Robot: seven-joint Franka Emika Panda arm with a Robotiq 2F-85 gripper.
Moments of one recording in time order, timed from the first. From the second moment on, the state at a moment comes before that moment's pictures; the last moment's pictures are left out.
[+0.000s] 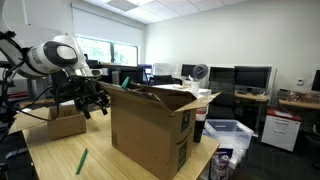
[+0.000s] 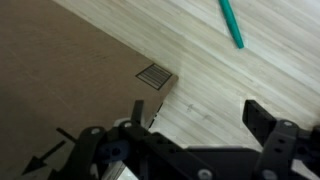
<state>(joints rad) -0.10 -0.23 0.05 -2.76 -0.61 2.68 0.06</state>
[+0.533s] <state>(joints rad) -0.11 -0.15 0.06 -2.68 -0.74 2.68 0.21</state>
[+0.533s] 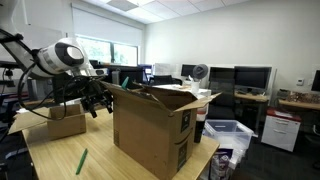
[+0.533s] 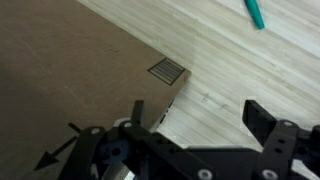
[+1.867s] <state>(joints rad) -0.02 0.01 0.04 -2.55 -0.68 2.63 0.25</state>
